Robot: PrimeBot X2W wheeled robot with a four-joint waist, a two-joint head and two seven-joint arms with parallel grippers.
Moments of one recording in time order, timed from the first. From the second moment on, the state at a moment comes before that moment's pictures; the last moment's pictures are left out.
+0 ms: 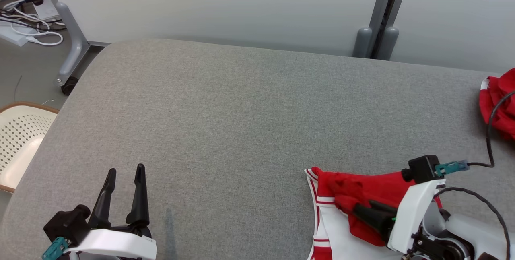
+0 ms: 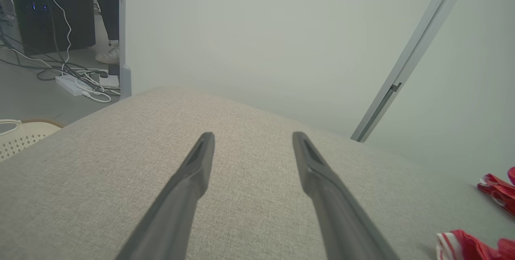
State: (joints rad) left arm -0.03 0.05 0.02 0.28 -0.40 -0.12 -0.26; right arm -0.63 -0.64 1.27 0.27 1.58 0.13 0.03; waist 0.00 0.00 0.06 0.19
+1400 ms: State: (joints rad) left arm -0.05 0.05 0.03 0.27 -0.38 -0.13 -0.26; right arm -0.61 -0.80 1.16 0.37 1.51 0.13 -0.06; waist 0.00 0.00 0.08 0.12
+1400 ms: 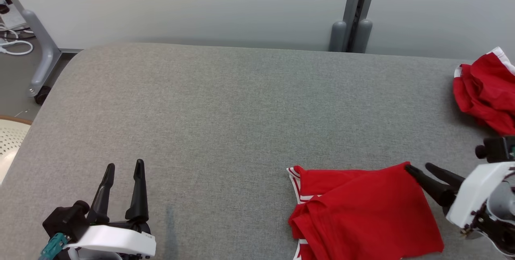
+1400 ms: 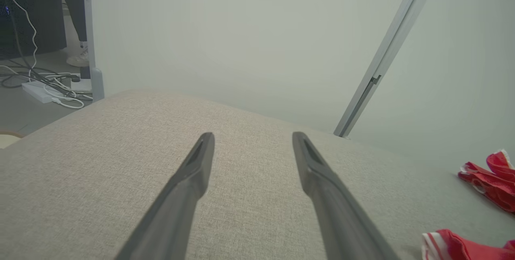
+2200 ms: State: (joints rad) left arm -0.05 0.05 0.02 0.29 -0.39 -0.13 -0.26; right arm -0.62 -0.72 1.22 0.58 1.70 0.13 0.31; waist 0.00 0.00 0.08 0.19
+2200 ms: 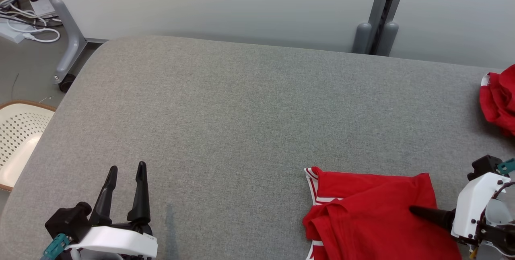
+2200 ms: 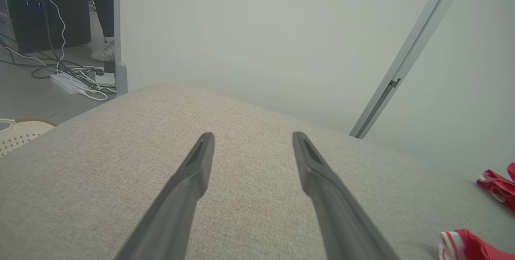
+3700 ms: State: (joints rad) left arm -0.17 0.05 -0.01 0.28 -0.40 -0.13 -0.26; right arm -1.12 -0.84 1.06 0.54 1.49 0.13 0.24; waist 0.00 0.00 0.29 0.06
